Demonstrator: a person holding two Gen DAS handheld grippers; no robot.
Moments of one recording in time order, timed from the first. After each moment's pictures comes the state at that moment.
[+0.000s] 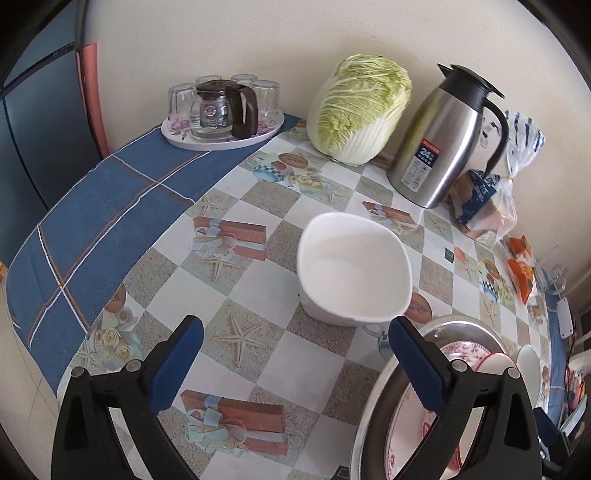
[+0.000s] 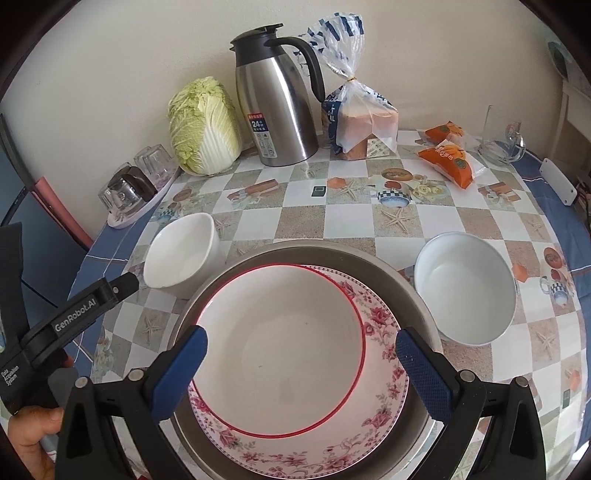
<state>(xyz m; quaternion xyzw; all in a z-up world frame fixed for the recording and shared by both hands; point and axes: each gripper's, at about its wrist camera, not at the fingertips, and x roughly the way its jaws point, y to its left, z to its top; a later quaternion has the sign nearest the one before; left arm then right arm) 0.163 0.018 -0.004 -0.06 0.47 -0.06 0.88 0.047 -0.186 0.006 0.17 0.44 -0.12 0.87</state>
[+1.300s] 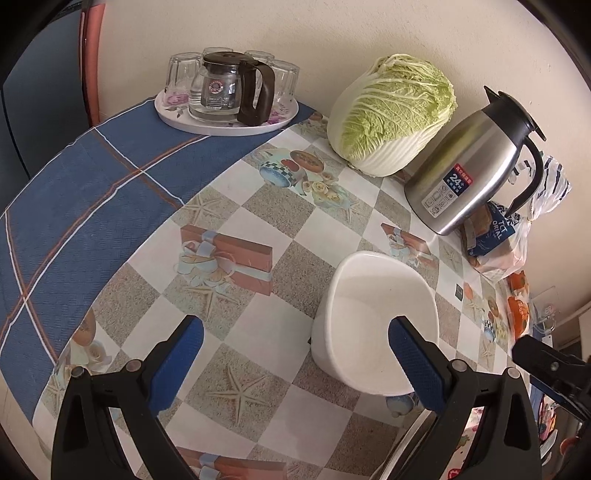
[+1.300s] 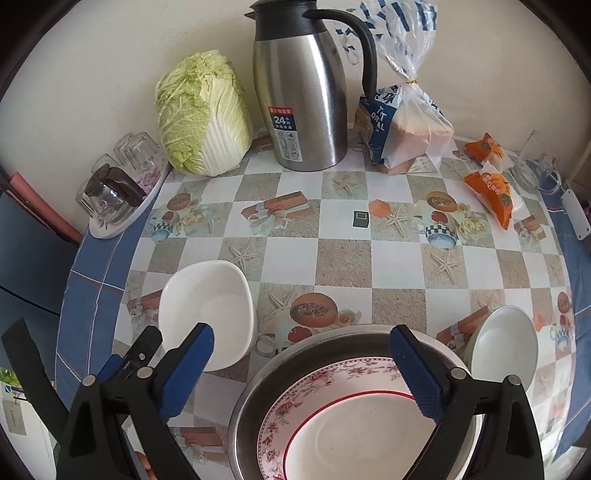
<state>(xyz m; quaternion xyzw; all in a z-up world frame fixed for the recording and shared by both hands) 0.228 0.040 -0.029 -0.13 0.50 -0.08 0.85 0.181 -0.167 0.030 0.16 0.52 -0.13 0.83</state>
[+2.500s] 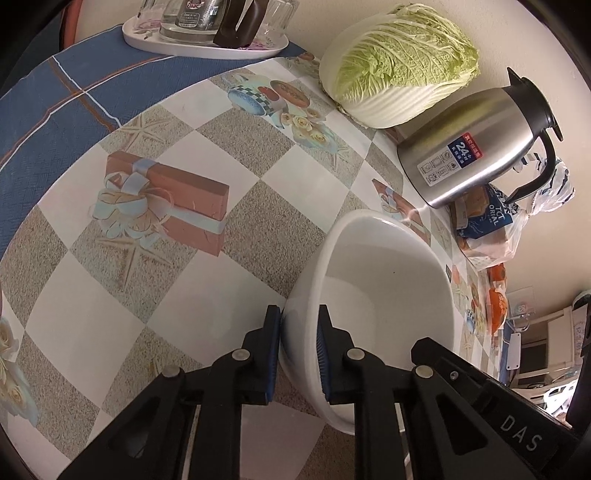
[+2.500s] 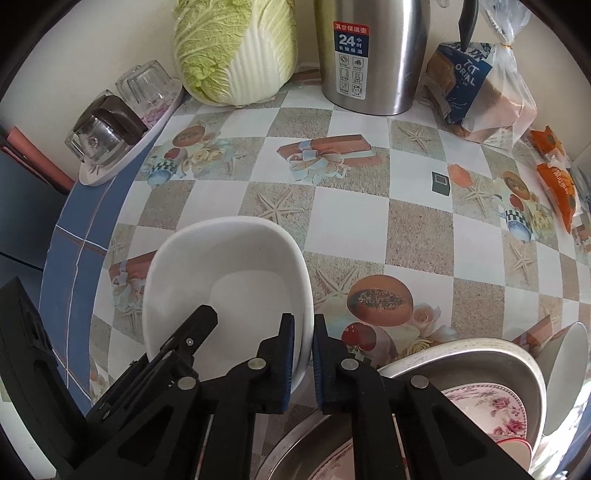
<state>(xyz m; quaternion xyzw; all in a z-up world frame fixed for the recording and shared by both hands) 0.250 0.024 -0.086 -0.20 0.57 -0.14 0.79 0.228 -0.123 -0.044 0.14 0.59 -0.09 0.79</state>
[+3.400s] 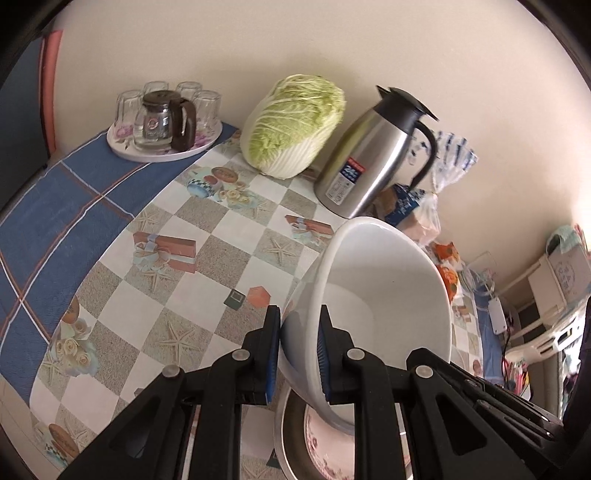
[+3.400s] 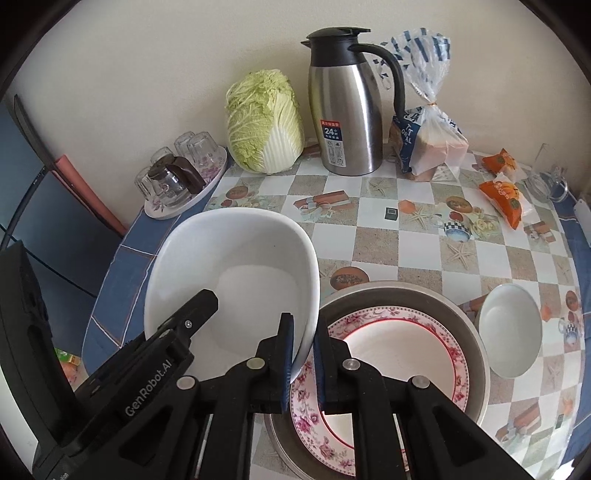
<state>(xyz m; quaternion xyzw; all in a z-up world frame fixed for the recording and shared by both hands) 0.151 0.005 0.045 -0.11 0.47 -0.19 0.86 0.103 -0.135 0.064 0.17 0.47 -0.06 0.86</state>
